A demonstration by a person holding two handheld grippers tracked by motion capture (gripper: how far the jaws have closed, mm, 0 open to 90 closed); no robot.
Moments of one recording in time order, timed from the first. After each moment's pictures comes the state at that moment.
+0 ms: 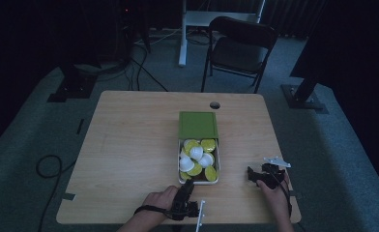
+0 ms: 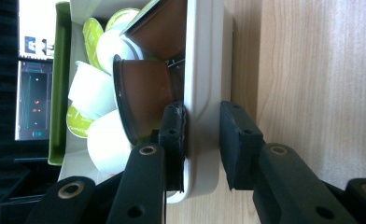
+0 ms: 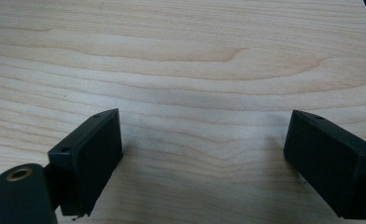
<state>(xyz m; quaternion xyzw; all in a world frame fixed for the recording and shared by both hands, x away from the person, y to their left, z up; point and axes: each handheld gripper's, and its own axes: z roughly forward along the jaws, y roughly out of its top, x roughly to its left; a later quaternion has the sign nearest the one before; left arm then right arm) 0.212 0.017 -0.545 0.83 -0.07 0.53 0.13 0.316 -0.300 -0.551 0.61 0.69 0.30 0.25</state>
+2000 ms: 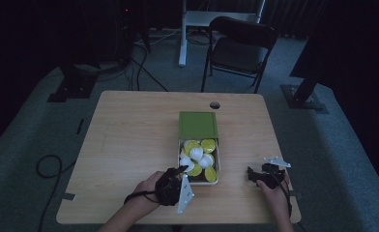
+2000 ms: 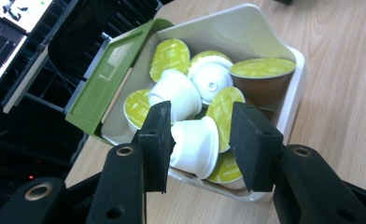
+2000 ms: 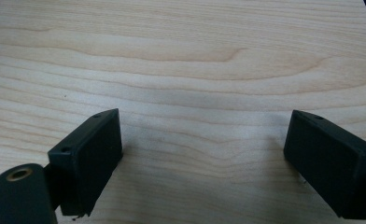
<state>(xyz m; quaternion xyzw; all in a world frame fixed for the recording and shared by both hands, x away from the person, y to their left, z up) 0.233 0.058 -0.451 0.85 0.08 0.41 0.32 0.316 -0.300 -0.551 0.61 0.69 0.30 0.25</state>
